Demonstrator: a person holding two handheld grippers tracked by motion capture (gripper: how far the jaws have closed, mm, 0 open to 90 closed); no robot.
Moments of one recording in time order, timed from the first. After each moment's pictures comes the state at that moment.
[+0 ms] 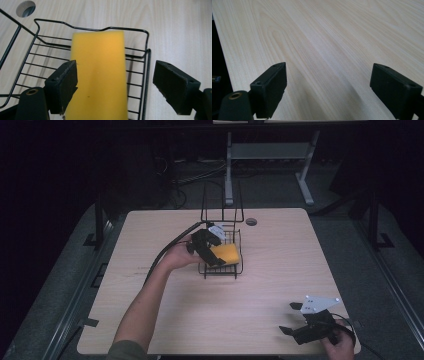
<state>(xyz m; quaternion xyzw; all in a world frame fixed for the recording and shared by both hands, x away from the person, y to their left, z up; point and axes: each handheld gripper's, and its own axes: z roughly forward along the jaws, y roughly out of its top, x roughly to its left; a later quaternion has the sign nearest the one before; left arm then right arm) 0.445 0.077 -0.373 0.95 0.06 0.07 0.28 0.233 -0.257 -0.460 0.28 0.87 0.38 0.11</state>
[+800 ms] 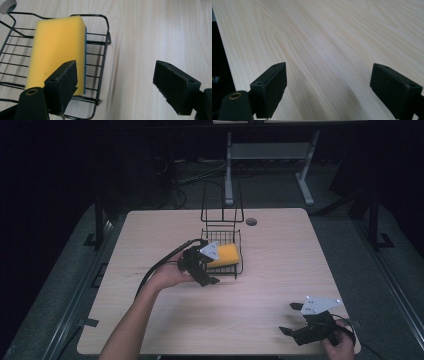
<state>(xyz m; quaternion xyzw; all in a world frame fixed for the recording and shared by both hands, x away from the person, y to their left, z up) 0.383 0.097 -0.374 0.96 0.03 0.07 0.27 0.230 -0.256 -0.458 0.28 0.87 0.38 0.11</state>
